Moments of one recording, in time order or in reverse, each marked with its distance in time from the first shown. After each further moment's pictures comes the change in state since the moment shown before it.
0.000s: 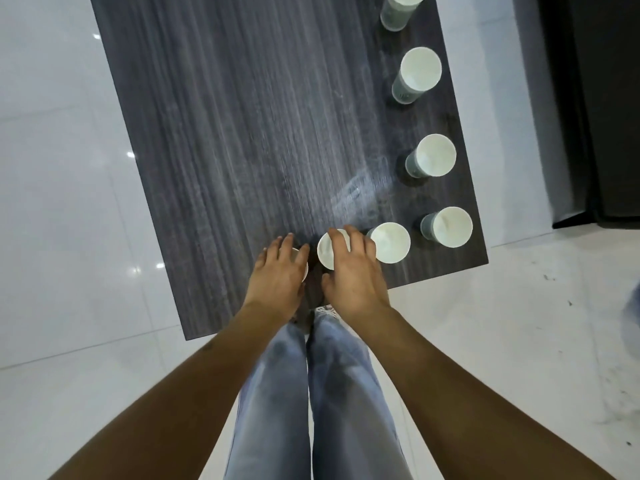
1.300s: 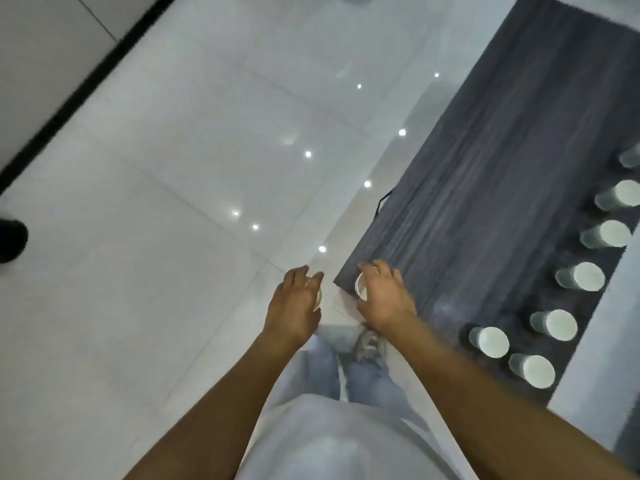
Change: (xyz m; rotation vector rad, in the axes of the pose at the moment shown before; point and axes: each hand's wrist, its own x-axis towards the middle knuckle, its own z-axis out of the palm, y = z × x) left_hand -0.320 -0.059 -0.058 -0.535 0.328 -0.712; right_hand -0.155 -0.211 -0.052 -0.415 -0.322 -0.595
